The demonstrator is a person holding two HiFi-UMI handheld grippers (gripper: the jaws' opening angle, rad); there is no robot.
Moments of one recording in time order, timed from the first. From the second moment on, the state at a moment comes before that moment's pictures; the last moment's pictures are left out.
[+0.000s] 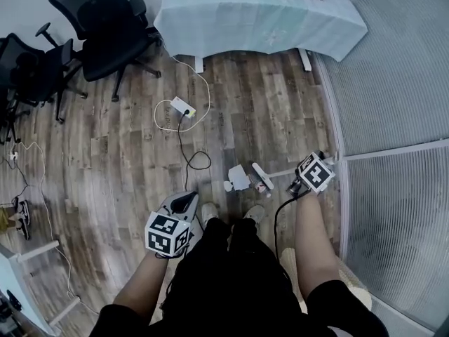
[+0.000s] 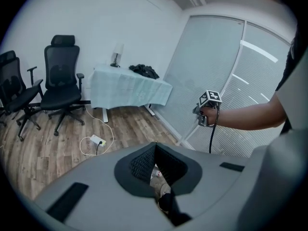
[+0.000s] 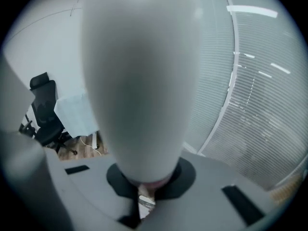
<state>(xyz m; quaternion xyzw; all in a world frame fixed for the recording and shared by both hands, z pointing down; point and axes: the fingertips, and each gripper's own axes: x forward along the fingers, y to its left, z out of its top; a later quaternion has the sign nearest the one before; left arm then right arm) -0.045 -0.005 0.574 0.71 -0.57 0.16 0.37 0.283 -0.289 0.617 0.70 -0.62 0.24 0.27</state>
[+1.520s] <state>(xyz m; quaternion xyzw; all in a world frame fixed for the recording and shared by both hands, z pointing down) 0.094 -0.140 0.295 0.82 -0.56 0.02 0.10 0.173 -0.177 0.260 0.40 -0.92 0.00 0.03</state>
